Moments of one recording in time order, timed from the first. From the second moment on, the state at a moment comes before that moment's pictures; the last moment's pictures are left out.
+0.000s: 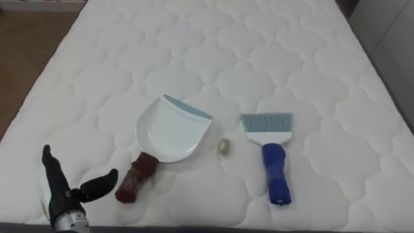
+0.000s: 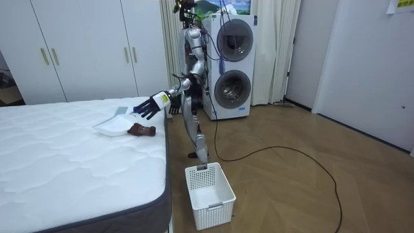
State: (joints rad) left arm 0.12 0.18 0.05 0.54 -0.01 -0.29 0.52; right arm 0.07 -0.20 0.09 1.20 0.03 -0.13 0.19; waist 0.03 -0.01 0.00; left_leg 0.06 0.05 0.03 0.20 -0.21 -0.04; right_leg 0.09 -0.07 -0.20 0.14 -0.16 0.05
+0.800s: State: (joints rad) left arm -0.03 0.20 -0.17 0.68 0.00 -0.30 0.51; right arm -0.03 -0.22 0.21 1.25 0.04 -0.13 0.18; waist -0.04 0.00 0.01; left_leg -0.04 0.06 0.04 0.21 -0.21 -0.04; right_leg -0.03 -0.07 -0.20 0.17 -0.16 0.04
